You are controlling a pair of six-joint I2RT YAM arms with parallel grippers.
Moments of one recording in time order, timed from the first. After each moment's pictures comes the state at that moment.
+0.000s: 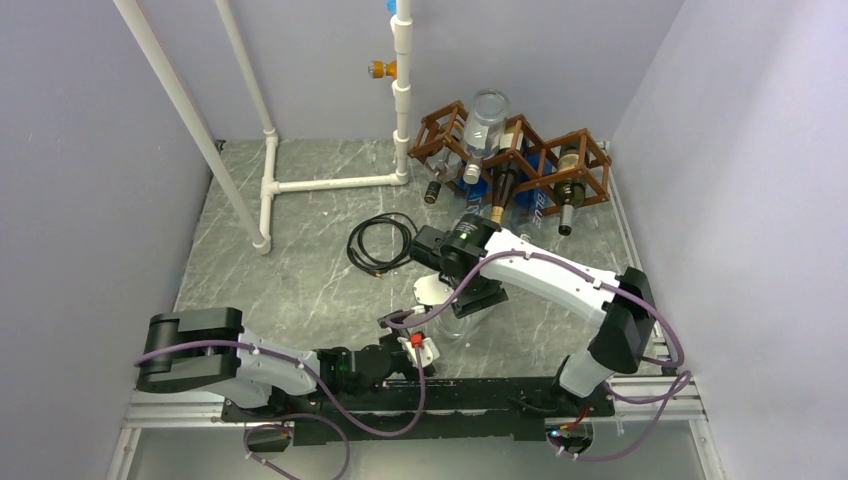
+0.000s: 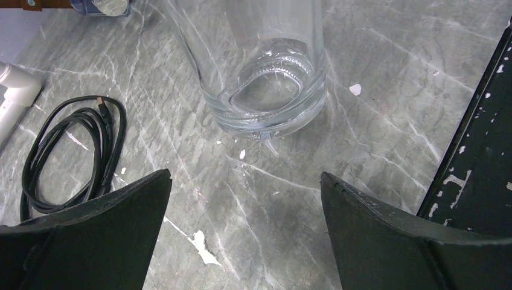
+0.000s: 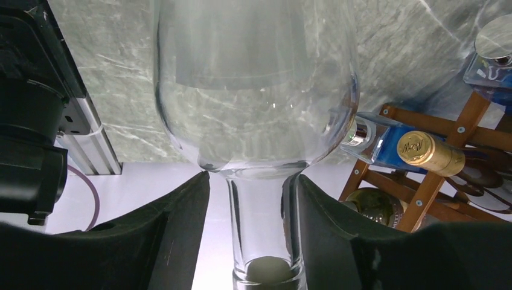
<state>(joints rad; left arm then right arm) -1.47 1.35 0.26 0.79 -0.57 0.22 1.00 1.60 1.45 -1.50 0.28 -0.84</state>
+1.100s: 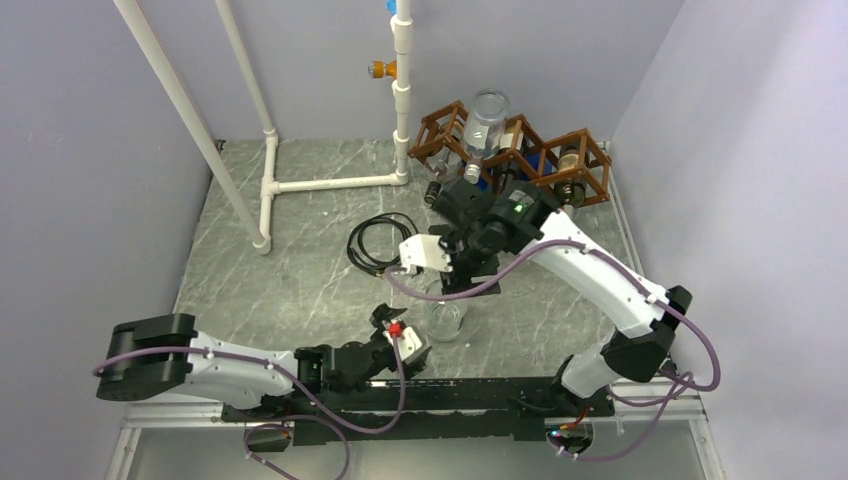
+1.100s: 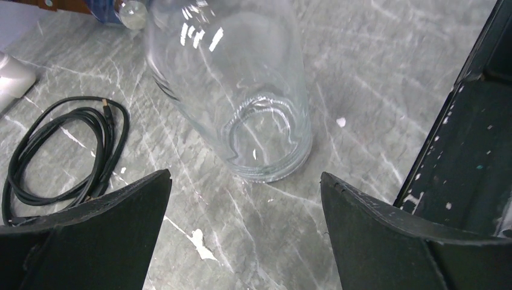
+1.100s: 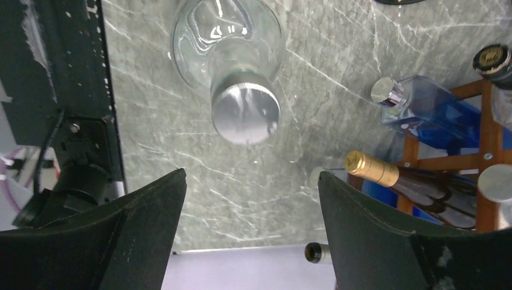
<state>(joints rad) -1.47 1.16 0.23 0.70 -0.57 0.11 0.96 1.53 1.76 -1.50 -0.02 -0.83</state>
